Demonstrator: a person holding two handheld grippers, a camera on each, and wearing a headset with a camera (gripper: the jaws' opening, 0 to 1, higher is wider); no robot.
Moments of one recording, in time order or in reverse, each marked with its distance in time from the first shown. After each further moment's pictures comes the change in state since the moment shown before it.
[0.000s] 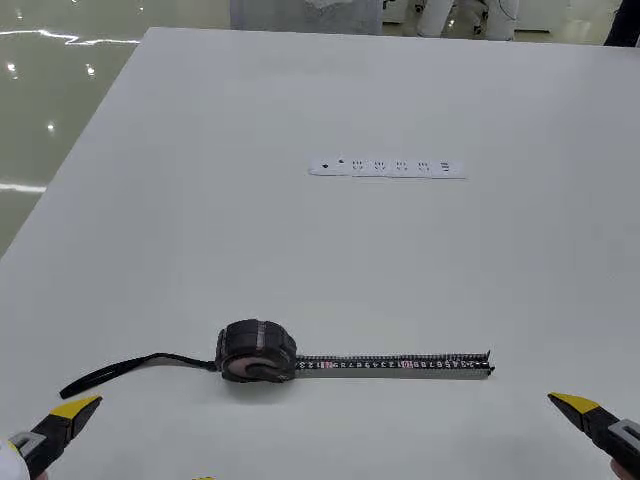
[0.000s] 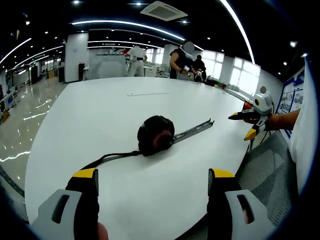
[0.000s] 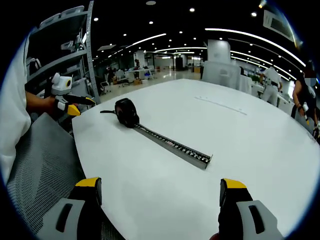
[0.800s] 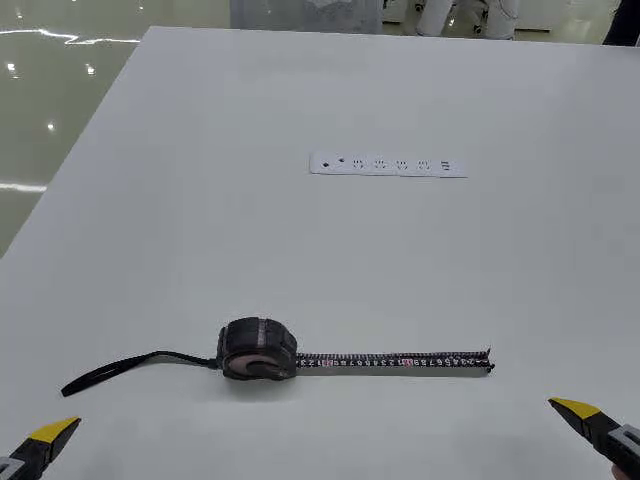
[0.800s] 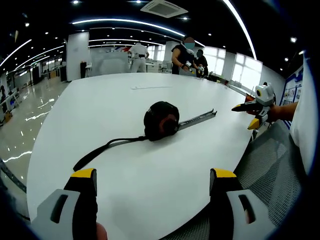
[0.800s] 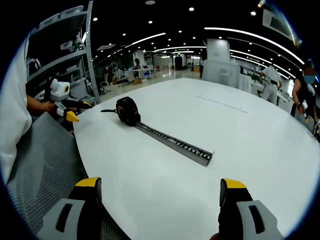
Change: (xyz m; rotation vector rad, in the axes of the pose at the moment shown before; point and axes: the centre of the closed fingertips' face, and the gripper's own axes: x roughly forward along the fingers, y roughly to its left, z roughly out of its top) left arm -0.013 0.013 -0.035 0.002 0.026 0.026; right arm -0.002 0.005 -0.004 0.013 0.003 0.000
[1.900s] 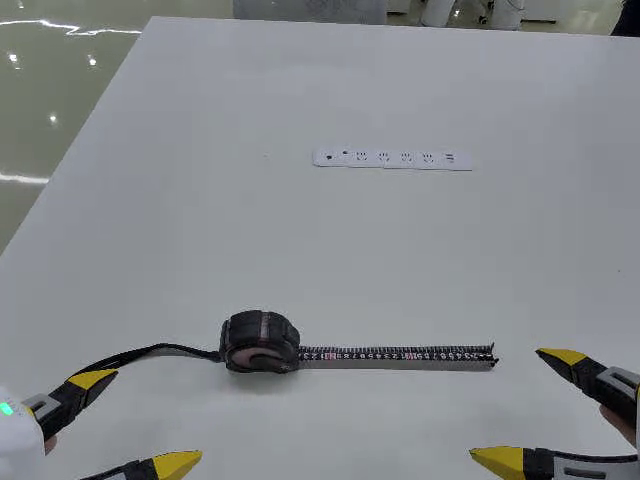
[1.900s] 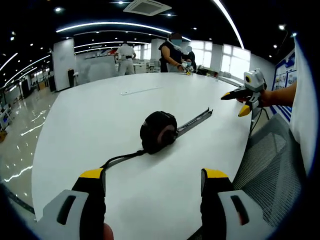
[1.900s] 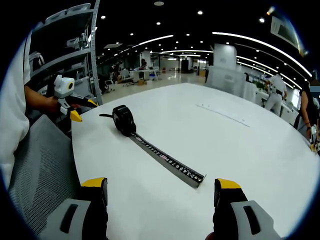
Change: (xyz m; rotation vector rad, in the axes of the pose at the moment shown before) left arm 0.014 -0.001 0.029 0.120 0.015 -0.054; right arm 0.011 -0.018 0.033 -0.060 -0.018 0.020
